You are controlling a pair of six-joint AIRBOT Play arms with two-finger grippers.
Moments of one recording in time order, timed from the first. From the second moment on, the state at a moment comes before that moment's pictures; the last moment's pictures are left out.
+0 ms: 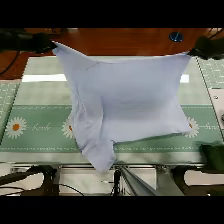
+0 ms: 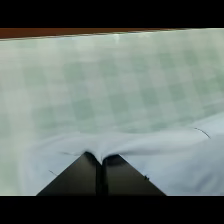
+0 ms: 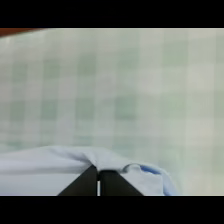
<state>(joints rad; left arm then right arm) 0.02 -1.43 1.58 0.99 -0.99 -1.28 -0.24 -1.56 1.73 -1.08 1.15 1.40</state>
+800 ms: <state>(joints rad) -0.14 -1.78 1.60 0.99 -0.59 -1.26 -0.21 -1.82 1.73 -1.14 0.84 1.33</state>
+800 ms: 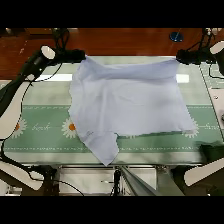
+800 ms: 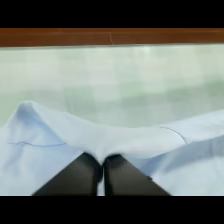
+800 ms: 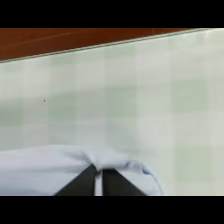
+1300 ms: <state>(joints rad) 0.24 -1.57 1.74 1.19 -1.38 -1.35 -0.40 -1.58 1.82 -1.47 1.13 1.30</state>
